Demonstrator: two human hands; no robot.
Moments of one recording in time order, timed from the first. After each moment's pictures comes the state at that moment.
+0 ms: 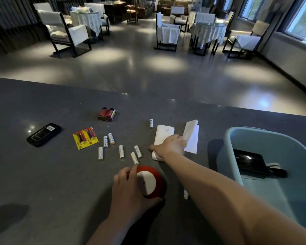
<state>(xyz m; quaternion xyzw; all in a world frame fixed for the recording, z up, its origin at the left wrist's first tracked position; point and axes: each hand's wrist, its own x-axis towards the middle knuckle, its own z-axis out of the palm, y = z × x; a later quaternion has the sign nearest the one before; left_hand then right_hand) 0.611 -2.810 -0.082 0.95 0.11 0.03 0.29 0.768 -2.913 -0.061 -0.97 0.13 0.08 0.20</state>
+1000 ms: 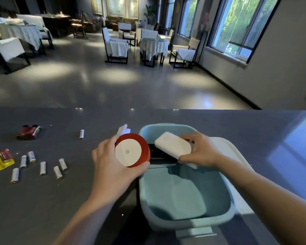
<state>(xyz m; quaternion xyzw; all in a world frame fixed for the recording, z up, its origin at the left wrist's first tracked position) 0.624 -2.977 0.025 0.86 -0.02 0.18 0.47 0.668 -3.227 0.052 -0.98 -0.03 0.00 0.21</state>
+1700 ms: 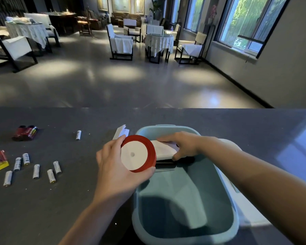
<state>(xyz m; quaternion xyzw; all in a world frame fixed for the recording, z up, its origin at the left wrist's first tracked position) 0.636 -3.004 0.020 0.87 -0.02 0.15 0.46 0.758 -3.233 0.027 -0.95 -0.22 0.20 0.09</state>
